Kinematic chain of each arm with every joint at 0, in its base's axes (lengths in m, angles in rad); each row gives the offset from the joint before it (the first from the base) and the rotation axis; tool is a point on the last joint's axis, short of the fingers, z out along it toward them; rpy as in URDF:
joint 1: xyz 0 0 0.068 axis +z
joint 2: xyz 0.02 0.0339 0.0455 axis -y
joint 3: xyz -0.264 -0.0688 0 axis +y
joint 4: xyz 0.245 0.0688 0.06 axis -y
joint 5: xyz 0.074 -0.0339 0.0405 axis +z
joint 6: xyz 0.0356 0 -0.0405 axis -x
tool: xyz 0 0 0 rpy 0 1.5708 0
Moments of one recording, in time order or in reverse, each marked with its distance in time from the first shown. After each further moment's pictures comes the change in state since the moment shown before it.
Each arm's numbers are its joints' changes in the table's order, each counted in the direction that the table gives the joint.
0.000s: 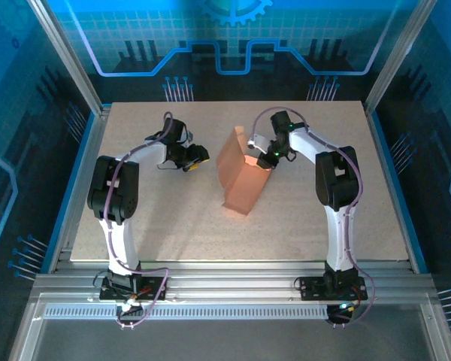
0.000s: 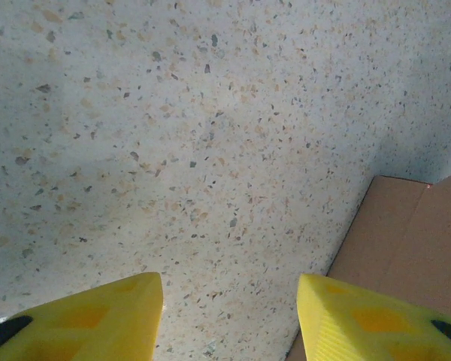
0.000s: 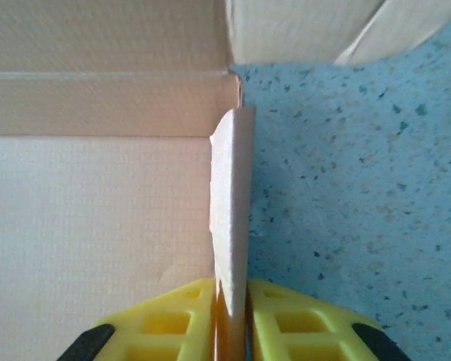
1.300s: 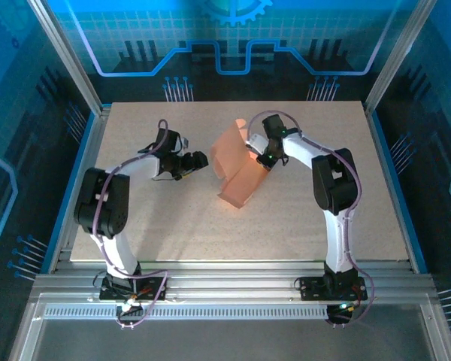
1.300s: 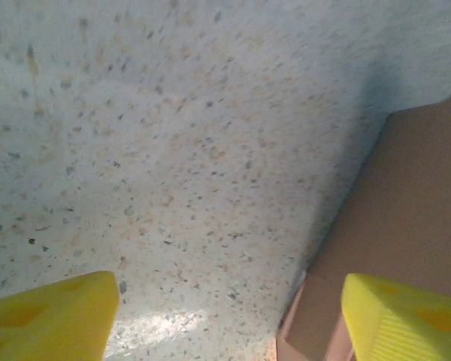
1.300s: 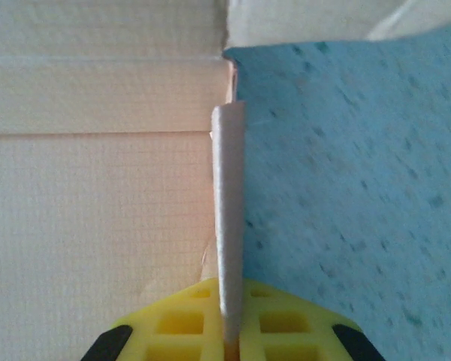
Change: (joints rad) left arm 0.001 0.209 0.257 0.154 0.031 -0.044; right arm 0.059 0.053 0.085 0.118 -0.304 -0.280
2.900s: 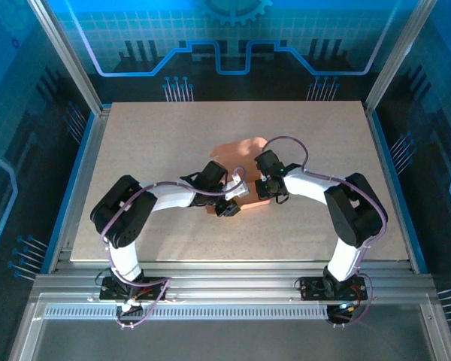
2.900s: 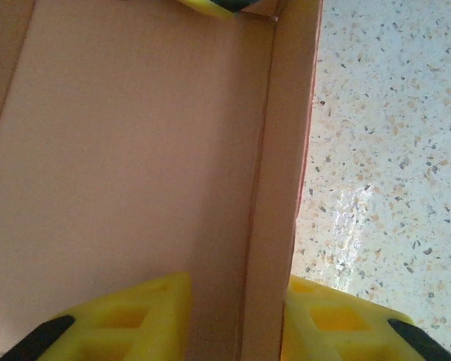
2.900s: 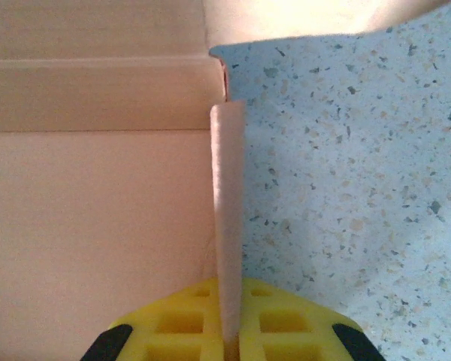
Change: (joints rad) left arm -0.442 -0.045 0.138 0.131 0.009 -0.918; right arm 0.196 0.378 0.566 0.186 -0.175 -0.820
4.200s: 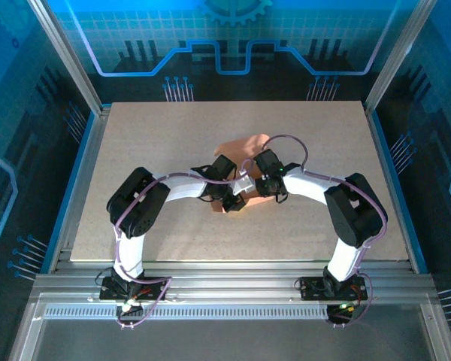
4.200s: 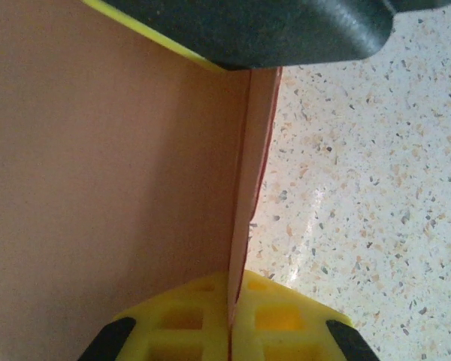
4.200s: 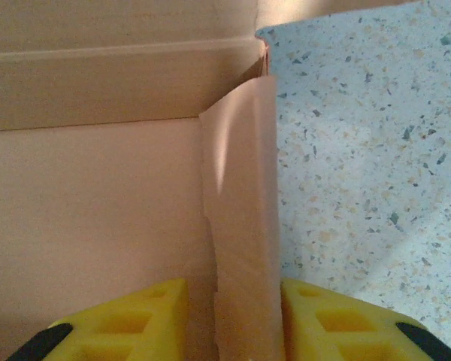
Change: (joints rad) left arm -0.003 -0.145 -0.190 -0.145 -0.068 0.053; right arm 0.008 0.002 -0.018 -0.008 -0.065 -0.001
